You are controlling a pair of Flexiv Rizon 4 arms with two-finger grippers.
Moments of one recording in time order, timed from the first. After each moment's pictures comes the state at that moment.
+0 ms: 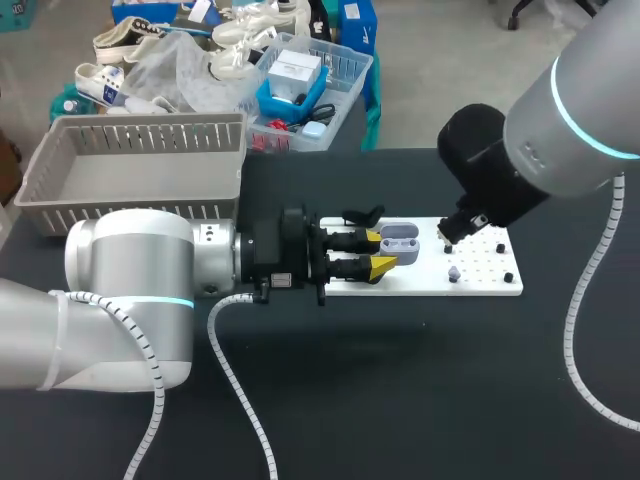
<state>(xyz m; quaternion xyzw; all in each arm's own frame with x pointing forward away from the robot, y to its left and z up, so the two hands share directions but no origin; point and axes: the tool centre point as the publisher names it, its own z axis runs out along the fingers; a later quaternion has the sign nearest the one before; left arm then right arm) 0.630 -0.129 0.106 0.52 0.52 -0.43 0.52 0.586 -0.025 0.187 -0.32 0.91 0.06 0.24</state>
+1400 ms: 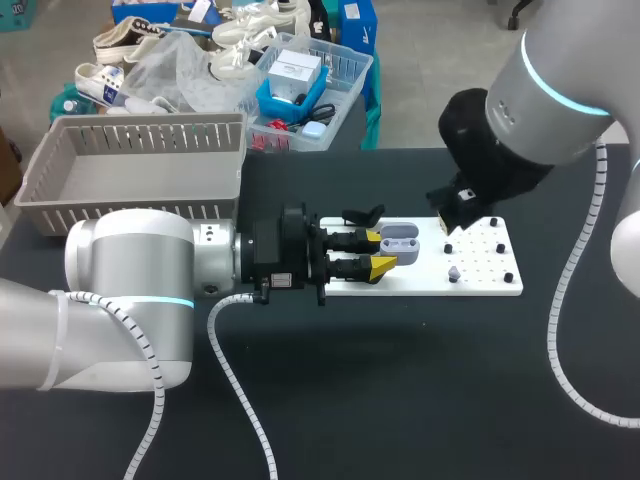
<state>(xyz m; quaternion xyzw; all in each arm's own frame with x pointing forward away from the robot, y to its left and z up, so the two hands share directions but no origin) 0.630 -0.129 0.106 0.52 0.52 -0.43 0.52 0.604 -0.034 0.181 -0.19 0.96 0.06 0.18</state>
